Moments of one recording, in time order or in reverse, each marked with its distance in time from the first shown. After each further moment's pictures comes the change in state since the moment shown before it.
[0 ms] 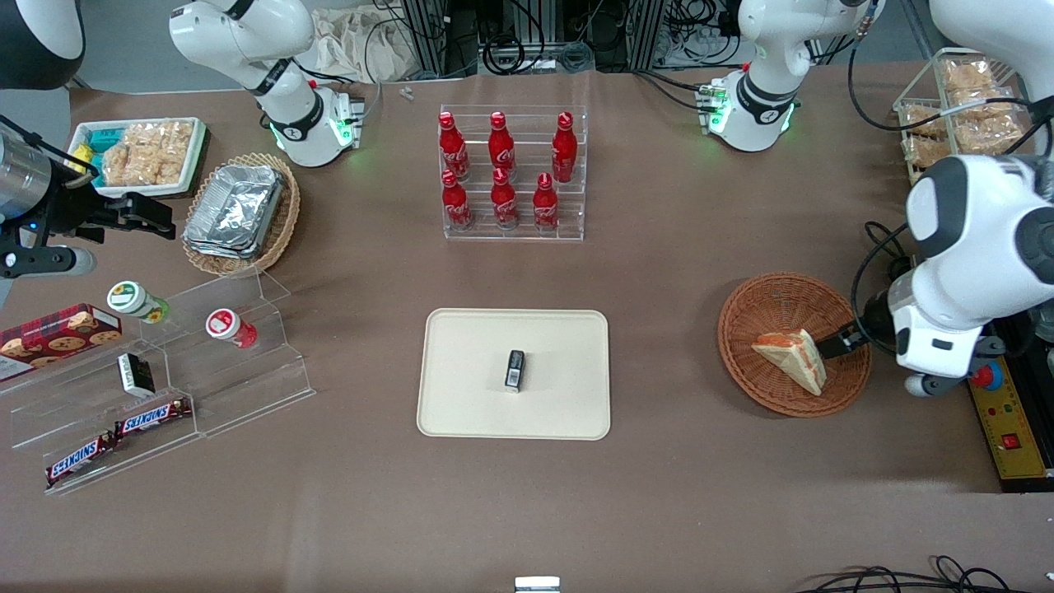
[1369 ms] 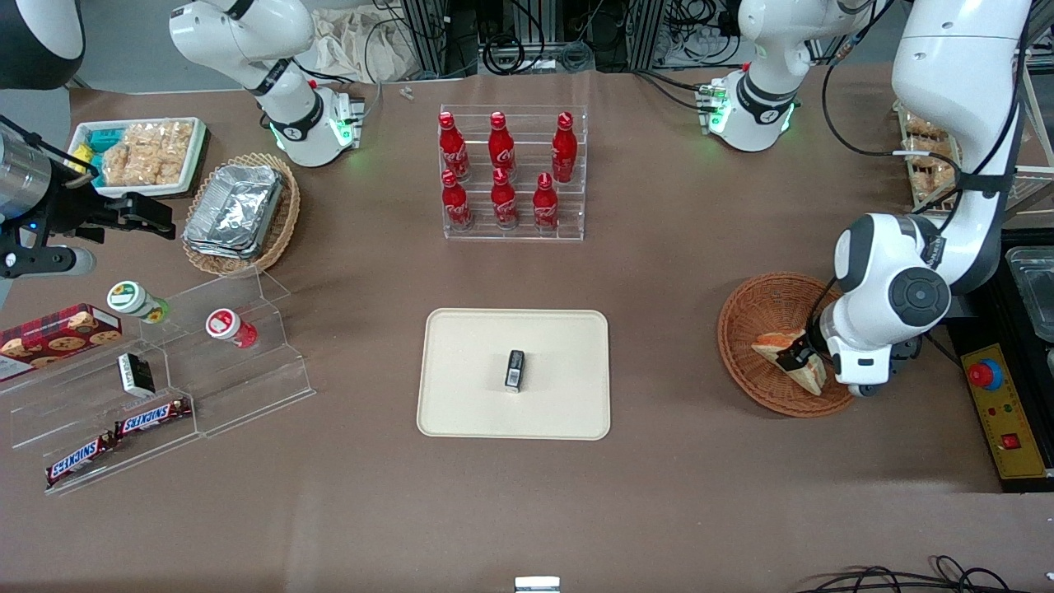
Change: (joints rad) arm -0.001 0.133 0.002 -0.176 0.113 0.218 -0.295
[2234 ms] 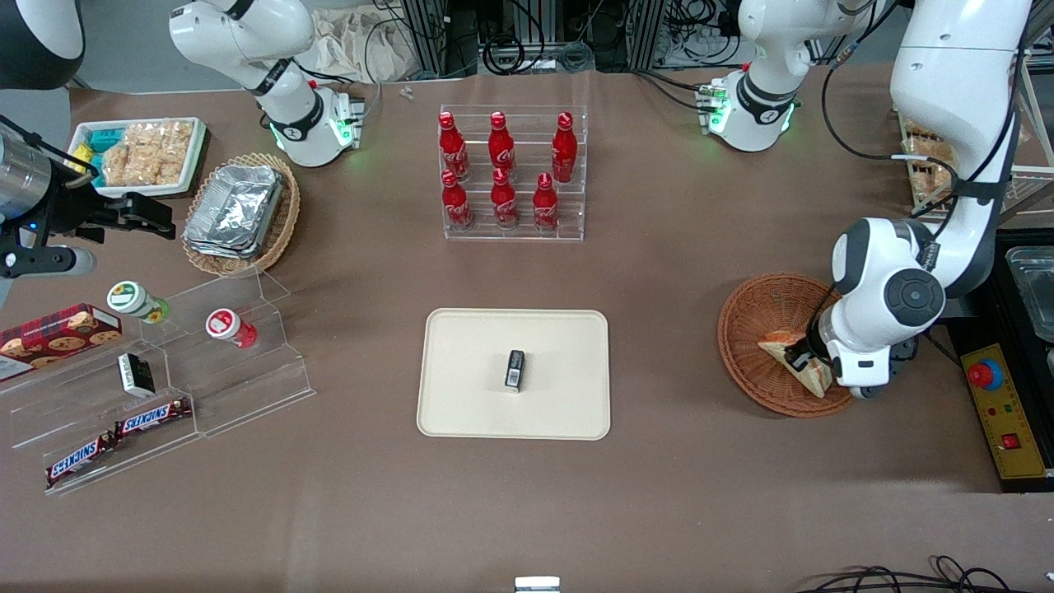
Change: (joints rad) arm 0.002 0.016 0.009 0.000 0.017 0.065 -0.045
